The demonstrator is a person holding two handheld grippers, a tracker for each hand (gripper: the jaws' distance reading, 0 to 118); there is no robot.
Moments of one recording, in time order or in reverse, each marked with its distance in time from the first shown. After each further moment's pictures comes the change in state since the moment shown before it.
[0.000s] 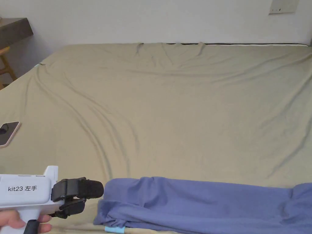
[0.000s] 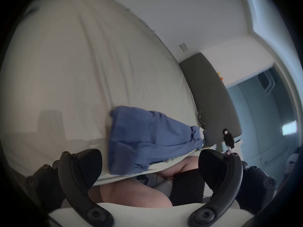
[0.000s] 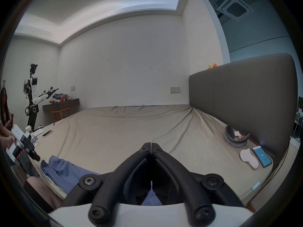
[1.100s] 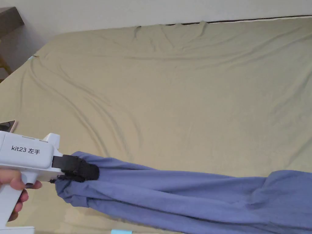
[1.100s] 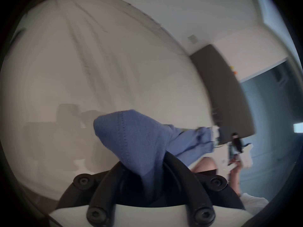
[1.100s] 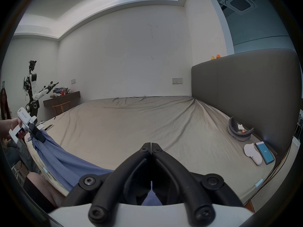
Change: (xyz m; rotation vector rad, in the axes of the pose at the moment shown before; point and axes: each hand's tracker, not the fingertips) left arm 0.070 0.084 -0.006 -0.109 0.336 -0.126; right arm 0.000 -0.001 -0.008 -0.092 0.034 0.002
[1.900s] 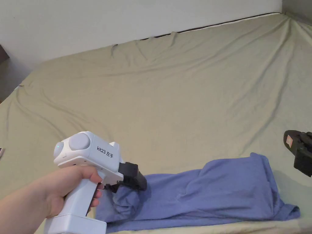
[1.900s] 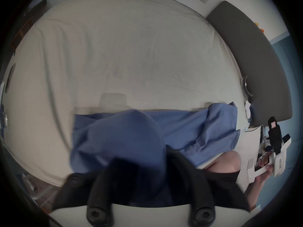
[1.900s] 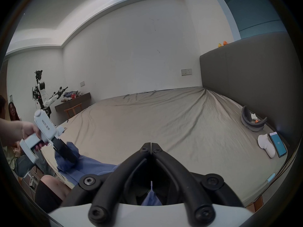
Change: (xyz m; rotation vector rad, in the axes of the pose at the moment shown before) left arm 0.206 -0.031 -0.156 -0.244 0.118 -0.068; right arm 0.001 -0.007 0.009 -0.065 0.120 -0.096
